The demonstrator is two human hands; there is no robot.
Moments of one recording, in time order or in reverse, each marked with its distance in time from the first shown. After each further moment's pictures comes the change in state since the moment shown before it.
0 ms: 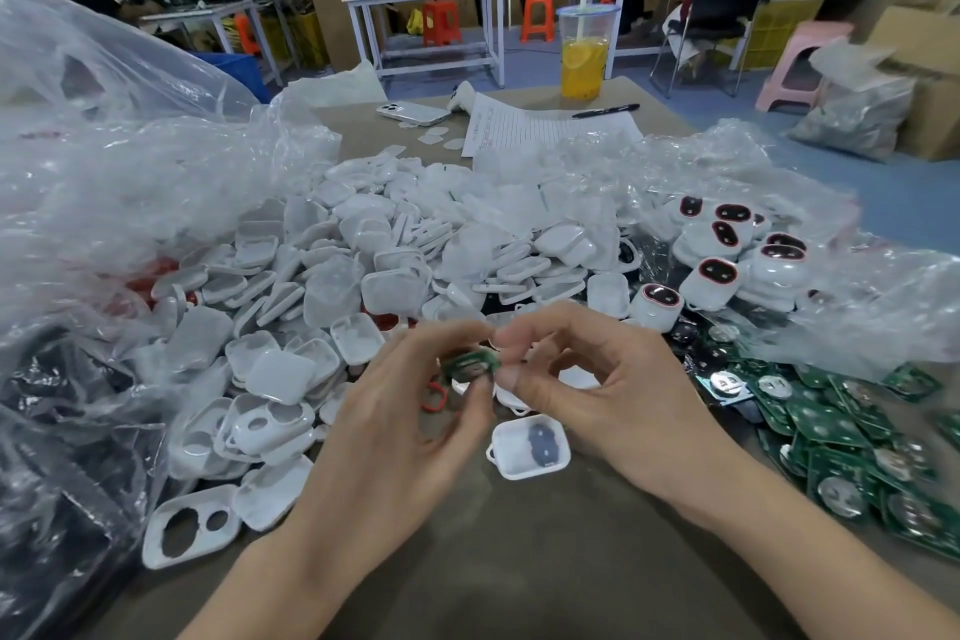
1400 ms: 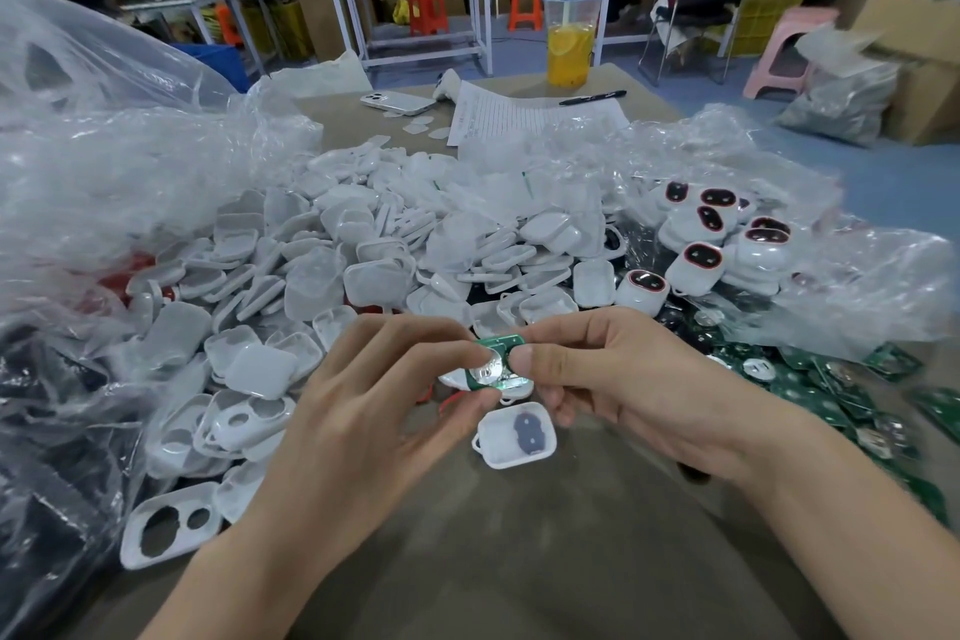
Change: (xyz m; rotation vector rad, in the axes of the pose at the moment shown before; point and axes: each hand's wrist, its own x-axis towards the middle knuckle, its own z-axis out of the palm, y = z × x) left_hand 0.002 -0.008 -0.004 0.237 0.014 0.262; right_hand 0.008 0.009 -0.026 0.448 -0.201 0.530
